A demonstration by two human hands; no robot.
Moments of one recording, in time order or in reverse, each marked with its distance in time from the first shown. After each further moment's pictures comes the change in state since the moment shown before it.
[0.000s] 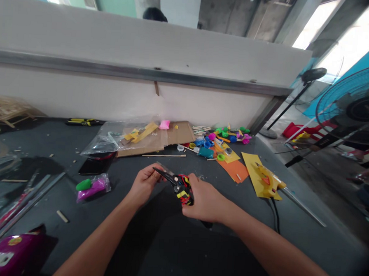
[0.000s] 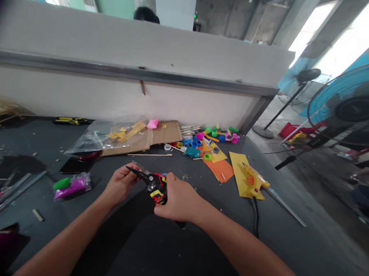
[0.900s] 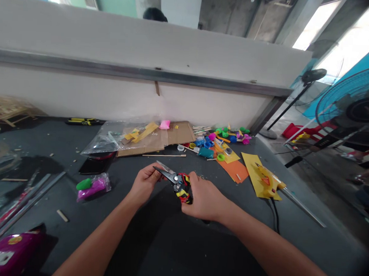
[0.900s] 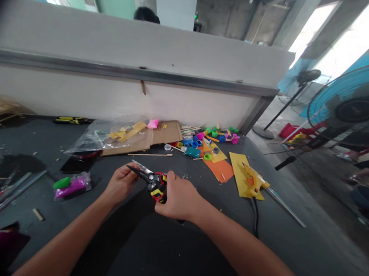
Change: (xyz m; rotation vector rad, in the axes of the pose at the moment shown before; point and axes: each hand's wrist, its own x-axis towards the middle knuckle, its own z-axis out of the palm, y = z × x) left_hand 0.001 -0.002 -0.001 0.092 0.011 0.035; right_hand 0.002 0.000 0.003 -0.105 0.074 -0.009
